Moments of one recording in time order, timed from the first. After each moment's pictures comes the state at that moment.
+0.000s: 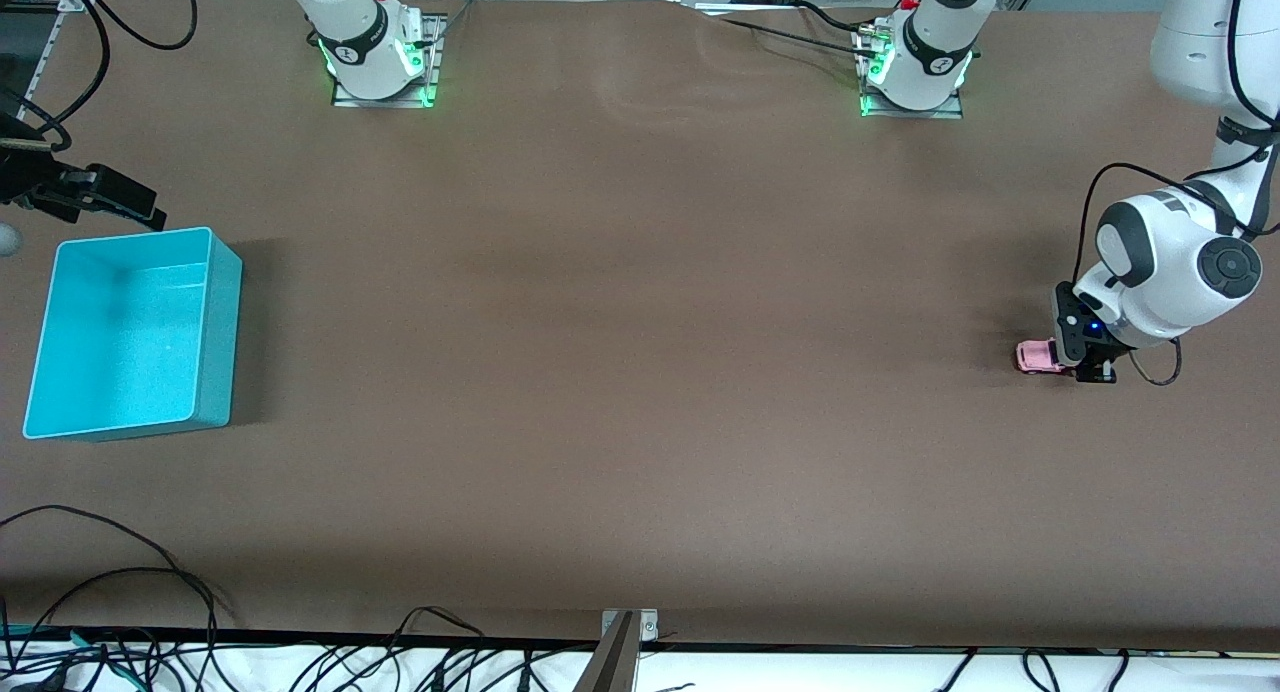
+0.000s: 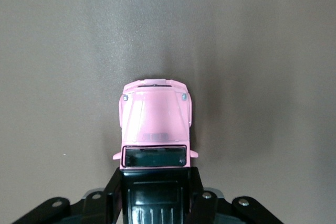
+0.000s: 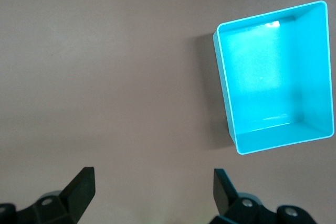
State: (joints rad) left arm 0.12 0.50 0.18 -2.08 0.00 2.61 1.88; right arm 0.00 0.06 -0.03 -1.52 0.01 1.52 0.07
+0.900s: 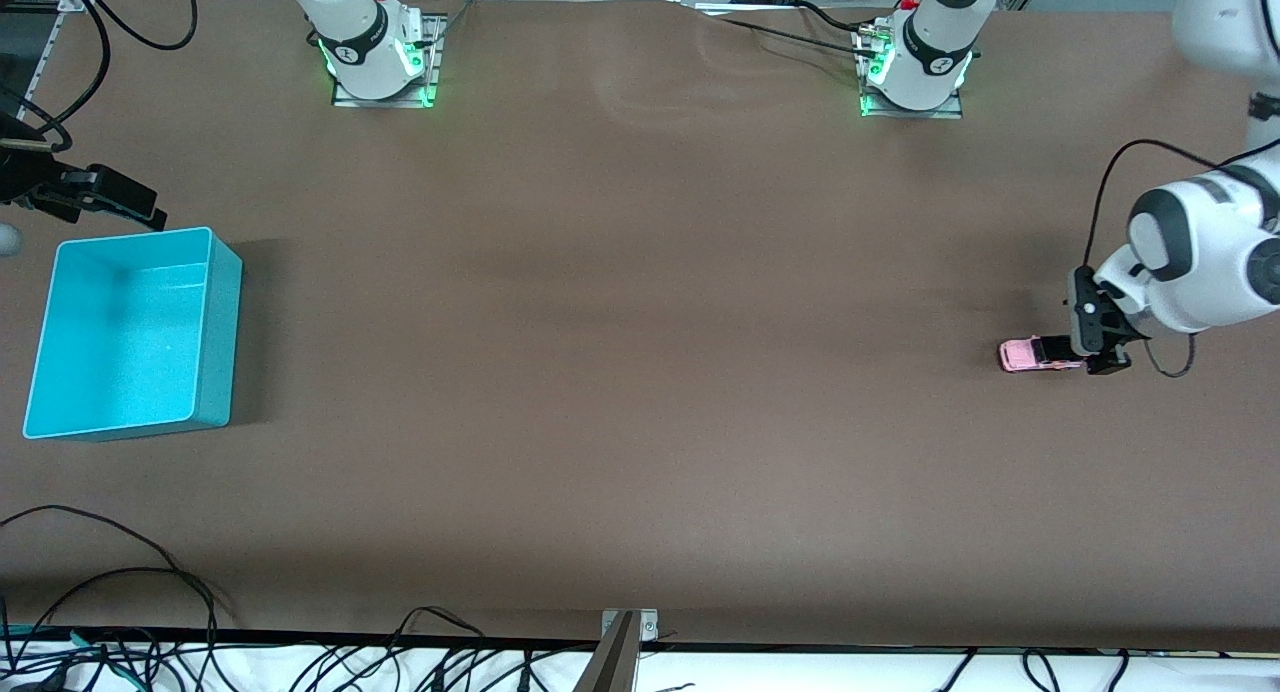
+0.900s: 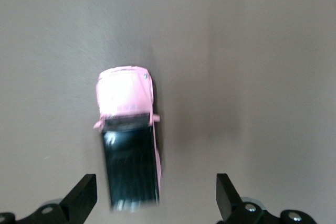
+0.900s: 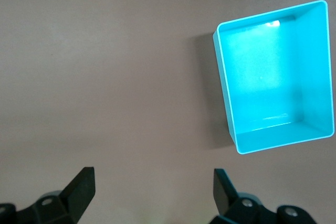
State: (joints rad) left arm 0.11 0.38 0.18 -2.01 -0.02 2.26 1.87; right arm 0.00 0.07 -0.03 -1.52 0.01 1.52 0.07
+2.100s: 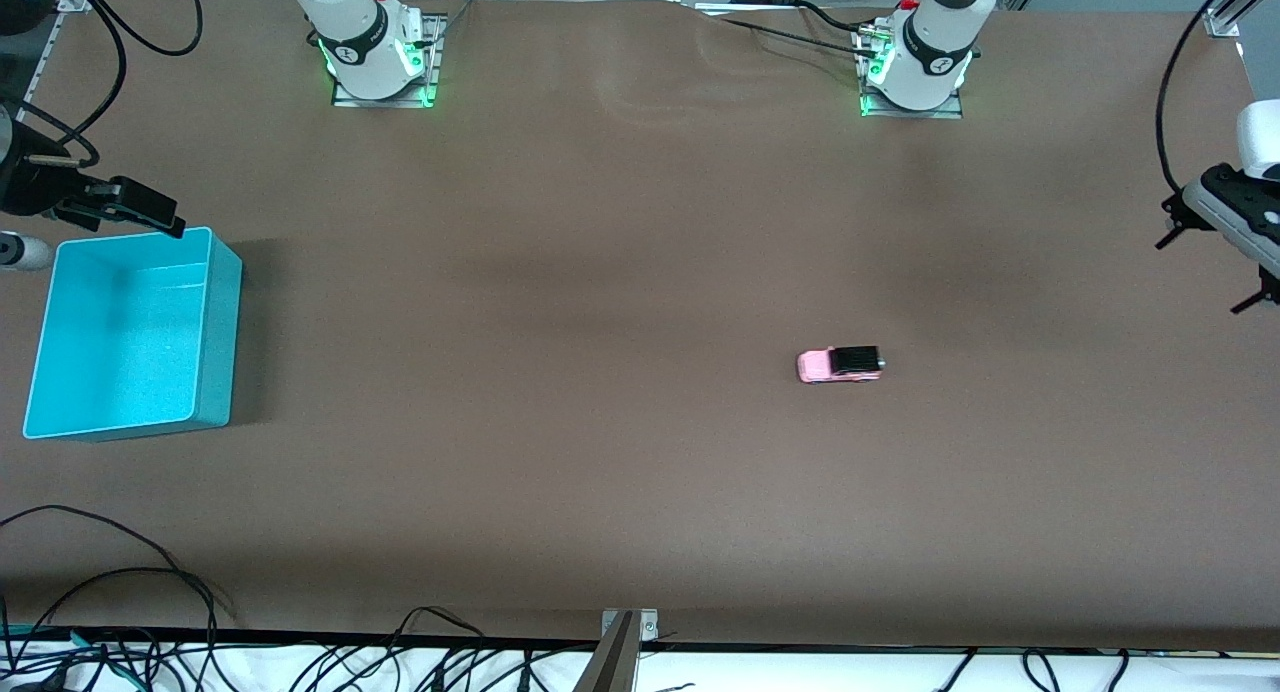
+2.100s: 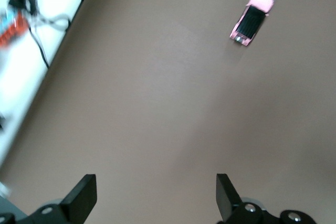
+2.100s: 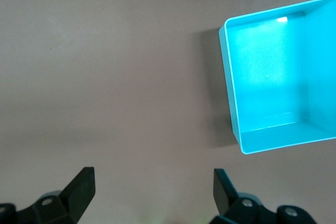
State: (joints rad) left arm 0.08 0.00 0.01 -1.70 0.08 1.79 1.00; right arm 0.01 0.09 -0.02 -1.53 0.01 1.53 0.06
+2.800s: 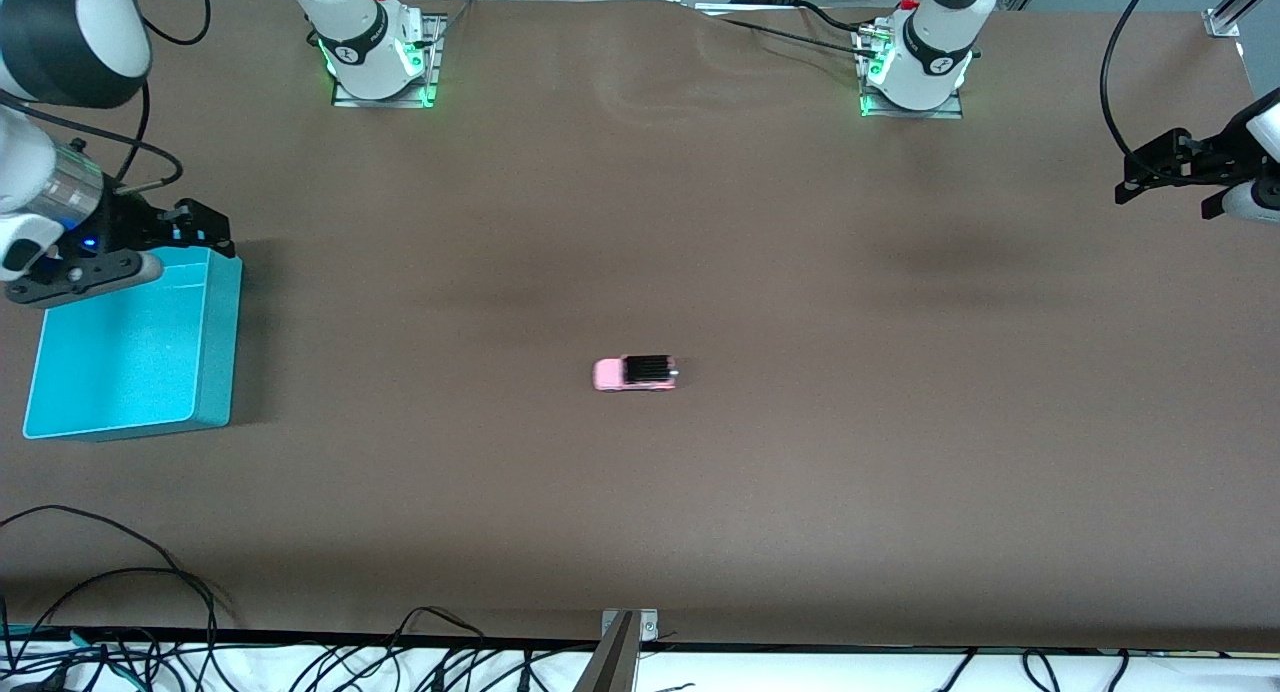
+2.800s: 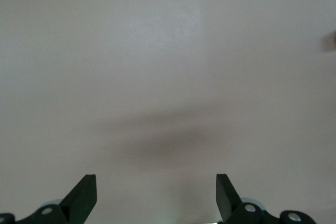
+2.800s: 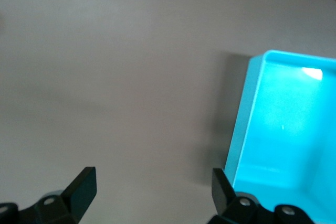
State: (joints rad) left arm 0.08 -0.05 0.00 -1.67 -0.02 1.54 0.20; right arm 0.01 0.03 -0.03 -1.85 0.02 1.83 -0.37
